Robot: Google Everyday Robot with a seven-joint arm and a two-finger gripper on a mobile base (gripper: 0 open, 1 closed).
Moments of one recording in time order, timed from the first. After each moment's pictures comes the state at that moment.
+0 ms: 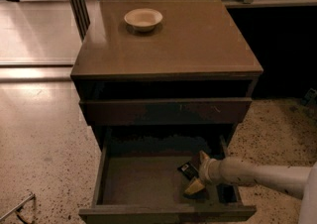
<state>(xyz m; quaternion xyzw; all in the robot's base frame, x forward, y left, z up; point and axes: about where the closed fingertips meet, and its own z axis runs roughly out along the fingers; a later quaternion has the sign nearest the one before) 0.541 -0.153 0.355 -0.50 0.81 0.09 0.30</state>
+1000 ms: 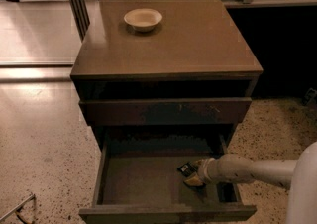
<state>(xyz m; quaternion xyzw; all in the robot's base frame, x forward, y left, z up) 0.539 -0.155 0.351 -0.48 0.83 0.10 0.27</state>
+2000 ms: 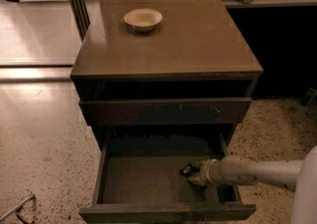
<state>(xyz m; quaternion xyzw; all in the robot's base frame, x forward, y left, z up) 0.528 -0.153 0.364 -0.49 0.82 0.10 0.27</state>
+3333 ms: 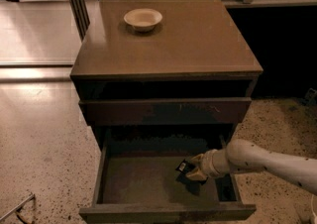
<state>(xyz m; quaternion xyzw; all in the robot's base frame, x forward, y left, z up) 0.520 -0.137 0.427 -0.55 0.78 0.16 0.27</state>
